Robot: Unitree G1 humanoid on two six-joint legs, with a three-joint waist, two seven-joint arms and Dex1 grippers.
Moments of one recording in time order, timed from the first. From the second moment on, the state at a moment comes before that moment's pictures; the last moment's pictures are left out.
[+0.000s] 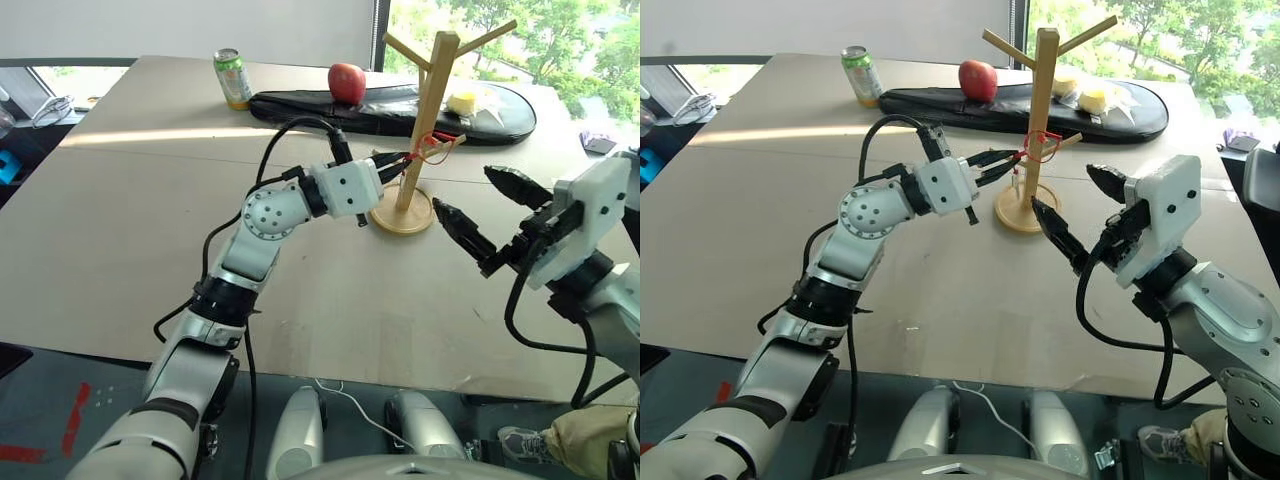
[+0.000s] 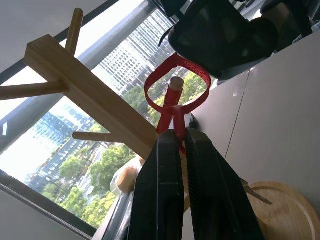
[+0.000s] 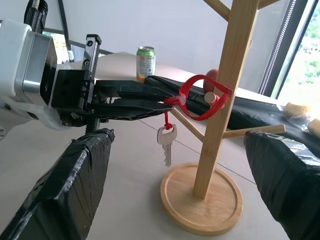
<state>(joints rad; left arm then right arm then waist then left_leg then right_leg) -0.77 0.39 -0.28 0.18 0.09 -0.34 -0.67 -0.22 -0.60 -0.31 -0.97 0.99 0.93 0.04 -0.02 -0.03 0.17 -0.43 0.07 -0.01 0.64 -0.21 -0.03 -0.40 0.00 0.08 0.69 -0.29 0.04</state>
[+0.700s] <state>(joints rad) -0.74 0.40 -0.25 0.19 0.09 -0.22 -0.71 -0.05 -0.73 -0.32 -0.94 1.02 0.83 0.12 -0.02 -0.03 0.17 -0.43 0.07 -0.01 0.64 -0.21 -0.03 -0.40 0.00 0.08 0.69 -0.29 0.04</state>
